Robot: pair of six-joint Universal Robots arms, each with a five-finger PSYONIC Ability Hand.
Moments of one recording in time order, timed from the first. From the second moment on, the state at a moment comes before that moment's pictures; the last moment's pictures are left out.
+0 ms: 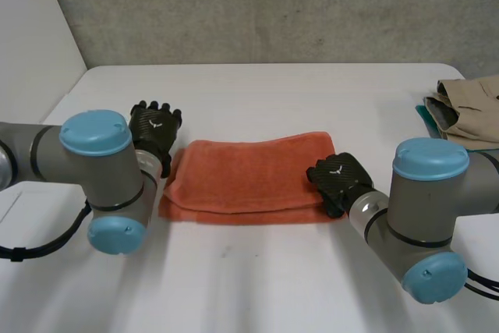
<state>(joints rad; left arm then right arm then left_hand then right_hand) 4.25 -2.24 -1.38 3.46 -1.76 3.63 2.04 -0.96 1.56 -0.20 1.45 2.66 0.19 0.21 0.21 0.21 0.05 0.92 1.18 1.18 1.19 0.98</state>
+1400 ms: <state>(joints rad) 3.92 -2.28 -1.28 3.20 -1.76 3.35 1.96 -0.96 1.40 0.06 1.29 3.02 0.19 0.21 0.21 0.21 0.05 0.20 0.22 0.21 0.23 0.06</state>
